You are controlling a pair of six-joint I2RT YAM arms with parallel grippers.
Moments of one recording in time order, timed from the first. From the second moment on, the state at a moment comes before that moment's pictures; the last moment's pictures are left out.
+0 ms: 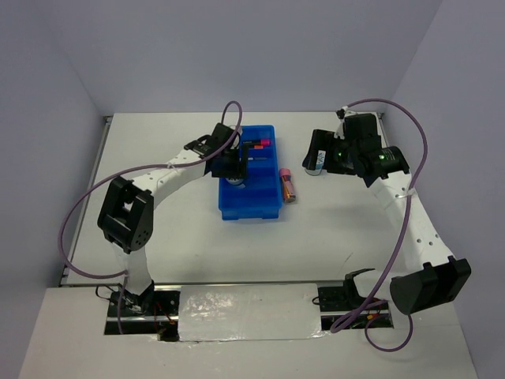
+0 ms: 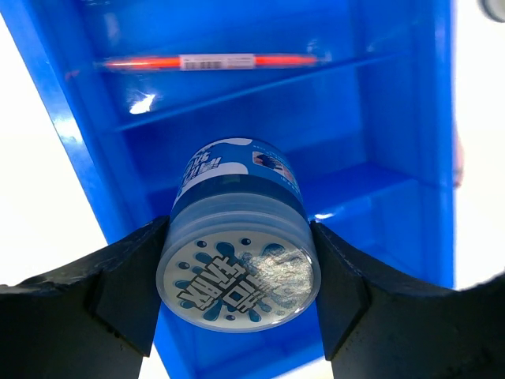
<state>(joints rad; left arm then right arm) -0.54 1.84 1.49 -0.54 0.01 -0.45 0.22 1.25 1.37 -0.86 -0.11 0.34</state>
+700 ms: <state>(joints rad) -0.53 1.91 1.55 -0.57 0.00 -0.43 0.21 1.42 1.35 -0.85 -0.01 0.33</state>
